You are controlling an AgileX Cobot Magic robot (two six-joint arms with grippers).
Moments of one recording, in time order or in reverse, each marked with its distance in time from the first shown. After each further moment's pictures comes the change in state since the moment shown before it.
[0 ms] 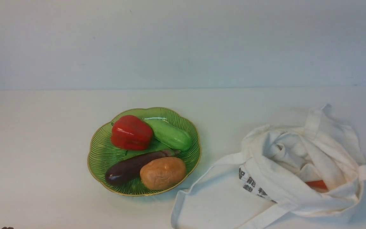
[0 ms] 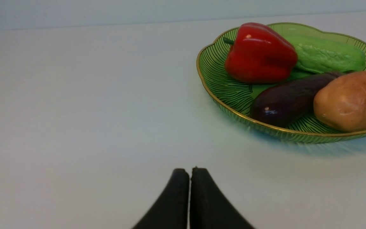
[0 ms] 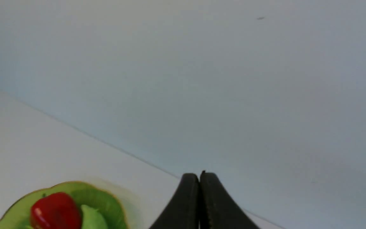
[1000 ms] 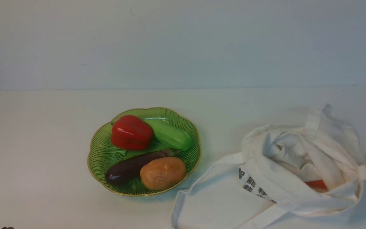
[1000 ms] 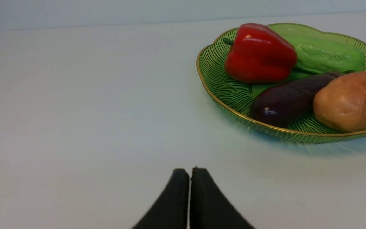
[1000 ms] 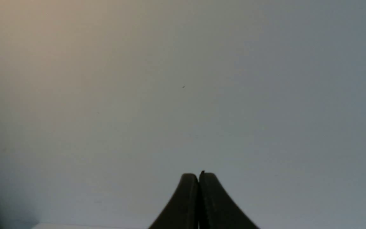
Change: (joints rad) right arm -0.068 -1.319 1.085 -0.059 -0.315 0.314; left arm 0.000 0.000 0.000 0.000 0.000 0.000
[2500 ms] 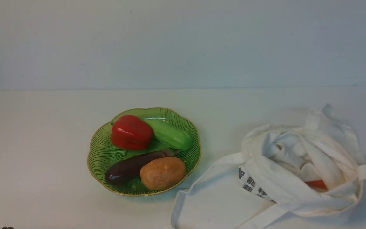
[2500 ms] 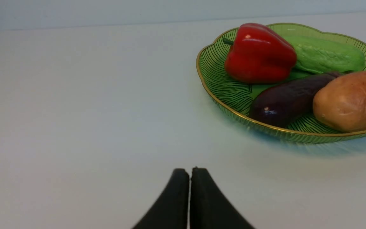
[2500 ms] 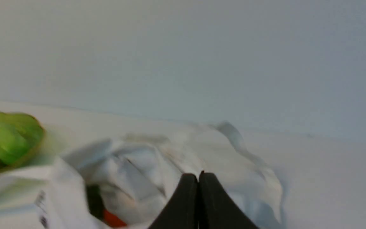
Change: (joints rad) right arm -0.396 -0.003 0.658 0.251 -0.384 -0.437; left arm 0.000 0.000 0.000 0.000 0.000 0.000
